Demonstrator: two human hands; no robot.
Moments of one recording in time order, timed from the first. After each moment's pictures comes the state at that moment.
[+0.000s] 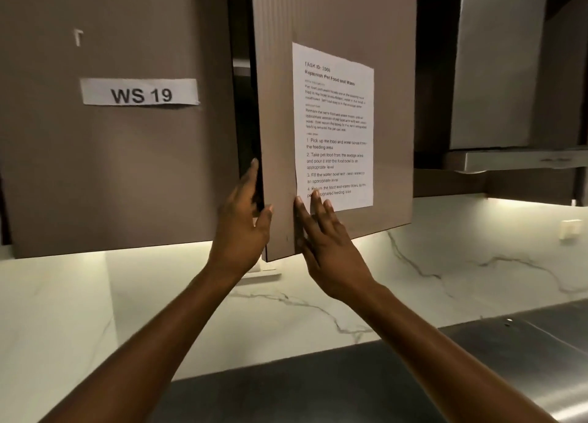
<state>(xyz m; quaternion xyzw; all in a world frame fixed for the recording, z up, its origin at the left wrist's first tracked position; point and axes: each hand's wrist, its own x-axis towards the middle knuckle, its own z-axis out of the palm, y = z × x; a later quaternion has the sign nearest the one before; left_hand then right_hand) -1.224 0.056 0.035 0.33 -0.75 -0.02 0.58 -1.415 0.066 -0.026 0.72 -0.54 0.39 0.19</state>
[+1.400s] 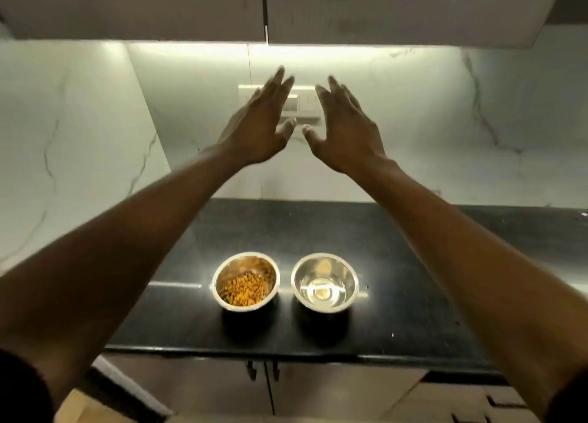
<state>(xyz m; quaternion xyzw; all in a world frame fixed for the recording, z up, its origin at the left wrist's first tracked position) -1.215 -0.009 -0.113 0.48 -0.82 0.09 0.28 -1.410 0.010 -0.124 0.75 -0.57 0.31 0.11</state>
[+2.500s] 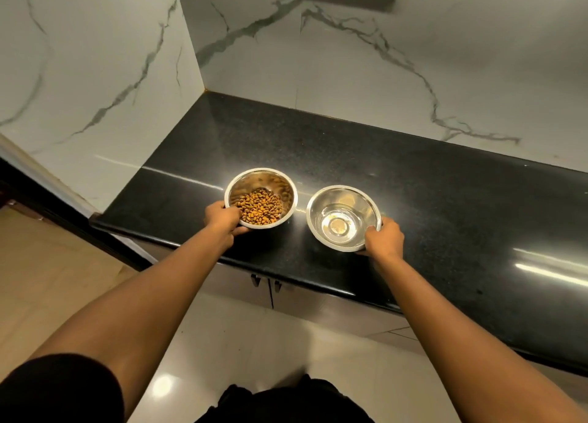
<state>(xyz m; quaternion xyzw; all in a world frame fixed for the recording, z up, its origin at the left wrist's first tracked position) -1.147 0.083 -0.454 0.78 -0.13 -0.43 0.44 -1.469 0.073 -0.449 0.43 -0.79 0.26 -0.36</state>
